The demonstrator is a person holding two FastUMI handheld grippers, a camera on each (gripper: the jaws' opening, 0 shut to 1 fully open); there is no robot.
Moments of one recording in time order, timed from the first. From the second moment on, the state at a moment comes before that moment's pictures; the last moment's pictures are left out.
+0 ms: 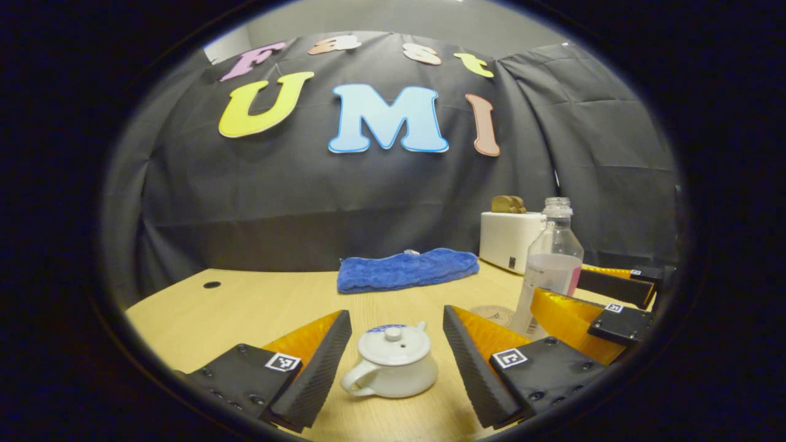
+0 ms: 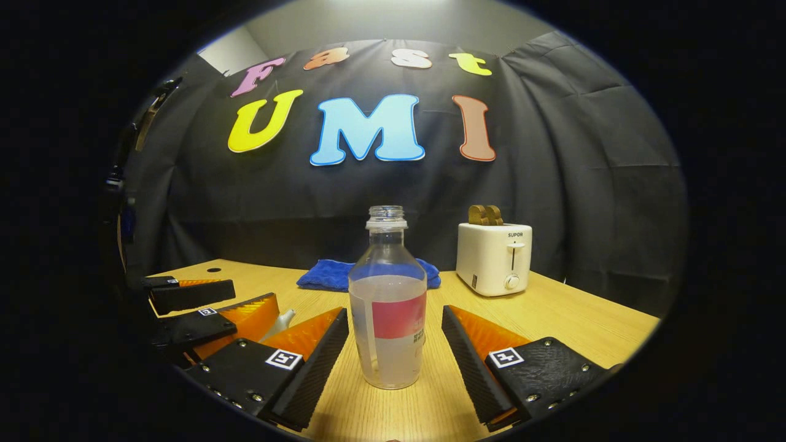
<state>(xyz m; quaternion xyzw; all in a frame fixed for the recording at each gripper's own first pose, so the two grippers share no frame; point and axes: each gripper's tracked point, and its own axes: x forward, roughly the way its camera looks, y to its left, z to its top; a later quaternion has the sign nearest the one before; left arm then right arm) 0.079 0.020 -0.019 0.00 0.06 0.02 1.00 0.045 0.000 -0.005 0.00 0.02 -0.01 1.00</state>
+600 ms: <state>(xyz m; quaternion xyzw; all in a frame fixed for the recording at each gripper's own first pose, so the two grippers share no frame) 0.086 0.014 -0.024 0.02 0.08 0.02 1.00 0.057 -0.002 -0.023 0.05 0.09 0.01 0.99</state>
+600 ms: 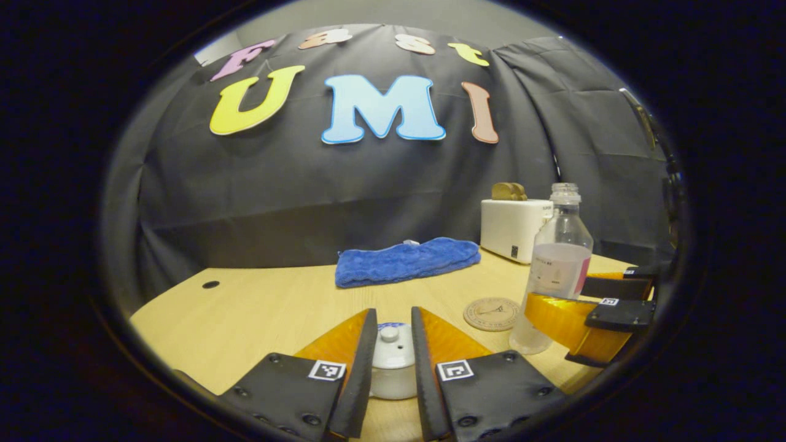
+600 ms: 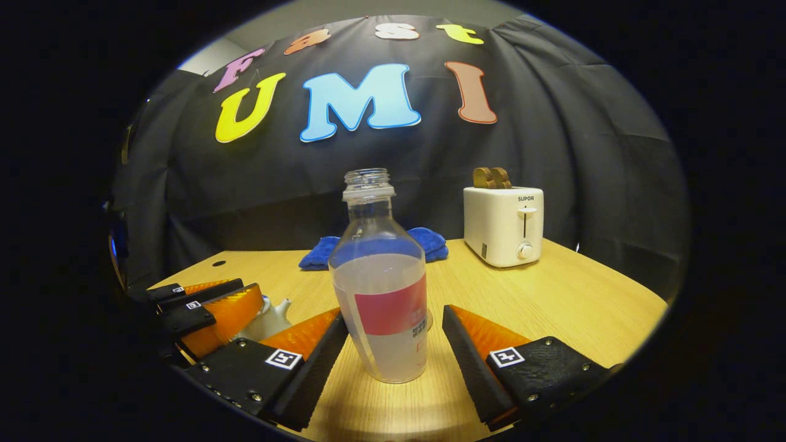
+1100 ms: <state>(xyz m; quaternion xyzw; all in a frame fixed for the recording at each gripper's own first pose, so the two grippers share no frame) 0.085 0.022 -0.026 0.03 0.08 0.03 1.00 0.058 -0.002 -0.023 0.06 0.10 0.02 0.99</state>
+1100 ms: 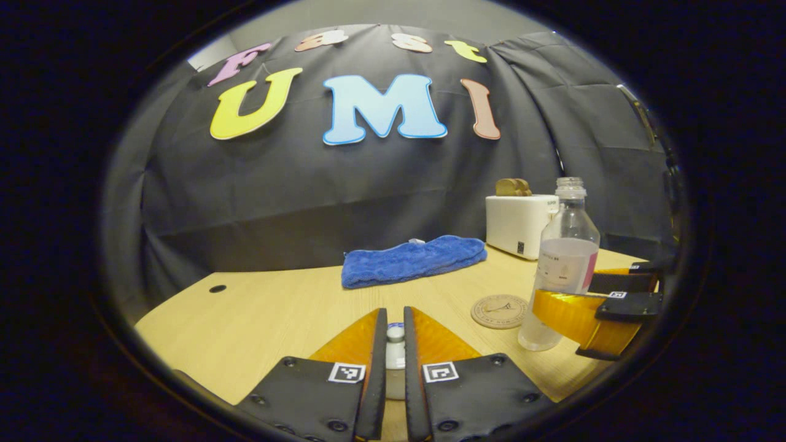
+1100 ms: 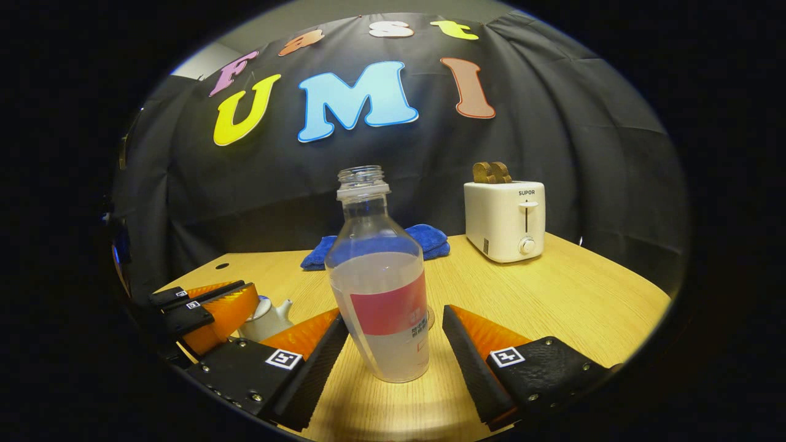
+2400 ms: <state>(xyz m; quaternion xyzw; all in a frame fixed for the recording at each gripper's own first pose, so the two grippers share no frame) 0.052 0.051 0.010 -0.01 -0.03 0.06 1.00 0.047 0.007 0.000 -0.01 0.02 0.00 1.00</state>
